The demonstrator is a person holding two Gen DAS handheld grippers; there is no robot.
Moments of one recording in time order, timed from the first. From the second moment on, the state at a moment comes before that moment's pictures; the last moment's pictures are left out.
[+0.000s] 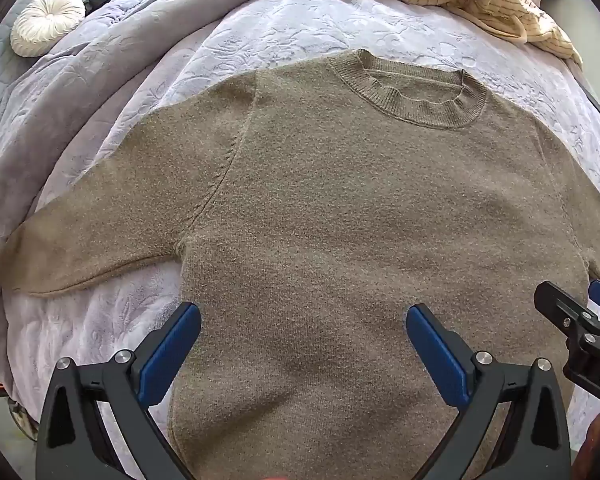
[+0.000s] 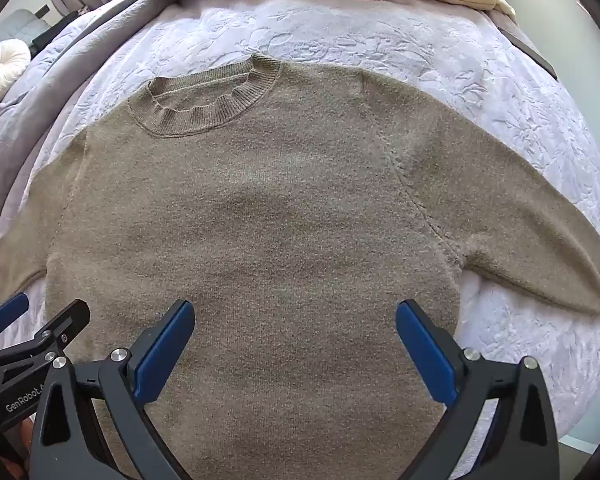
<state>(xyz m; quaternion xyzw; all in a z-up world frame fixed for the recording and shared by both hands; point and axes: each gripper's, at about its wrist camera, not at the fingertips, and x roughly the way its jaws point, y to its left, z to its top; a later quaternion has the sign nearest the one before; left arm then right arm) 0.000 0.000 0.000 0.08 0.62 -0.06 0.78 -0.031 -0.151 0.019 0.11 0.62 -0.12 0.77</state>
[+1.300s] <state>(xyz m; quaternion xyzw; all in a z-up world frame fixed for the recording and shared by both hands) 0.000 0.005 -0.011 0.08 0.62 -0.06 0.78 -0.030 -0.149 0.010 0.11 0.63 -0.12 0.76</state>
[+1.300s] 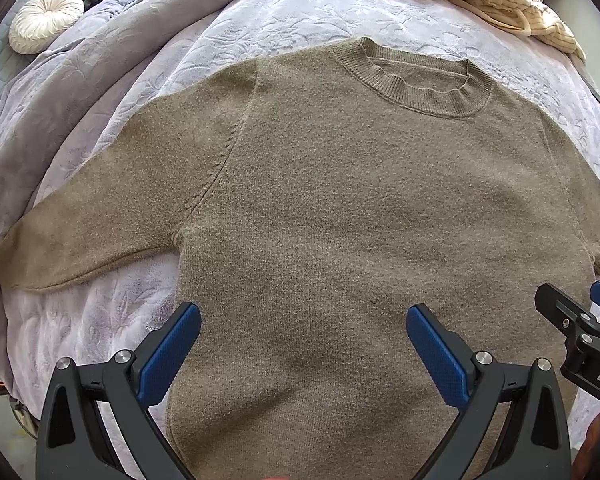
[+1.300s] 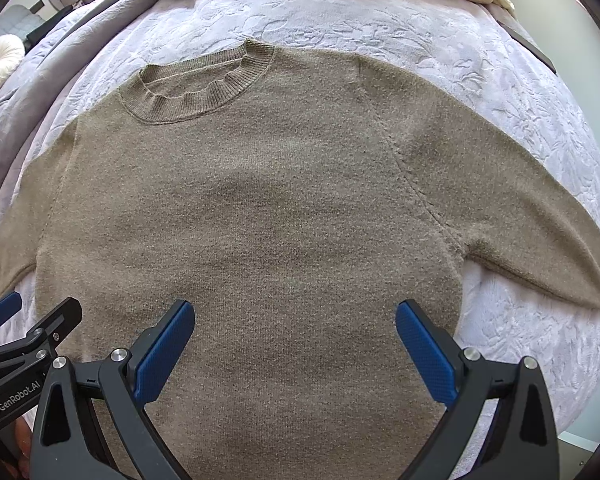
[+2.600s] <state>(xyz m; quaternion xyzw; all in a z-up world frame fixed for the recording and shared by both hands) -0.007 0.014 -0.024 0.07 0.62 -0.07 0.78 -0.034 -0.143 0.004 0.11 0.64 -0.12 0.75</state>
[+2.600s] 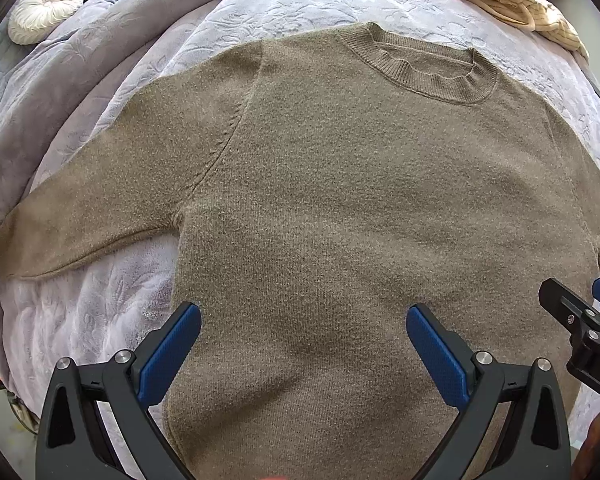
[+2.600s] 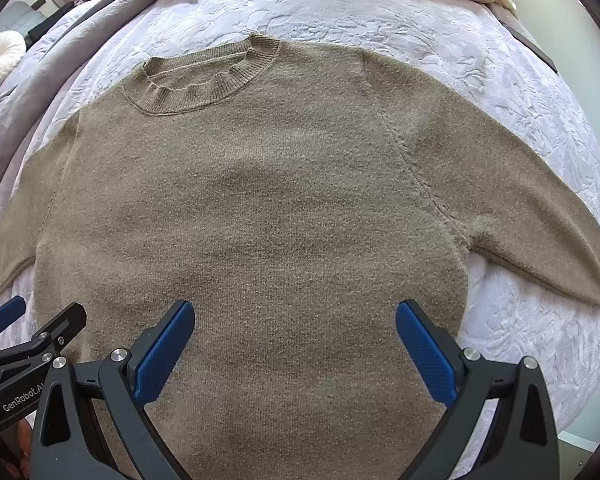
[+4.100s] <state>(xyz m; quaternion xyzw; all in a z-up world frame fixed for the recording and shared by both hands) 0.048 0.376 -0.087 -0.42 0.46 0.00 0.78 -0.007 0.099 -0.023 0.07 0.69 0.13 0.71</state>
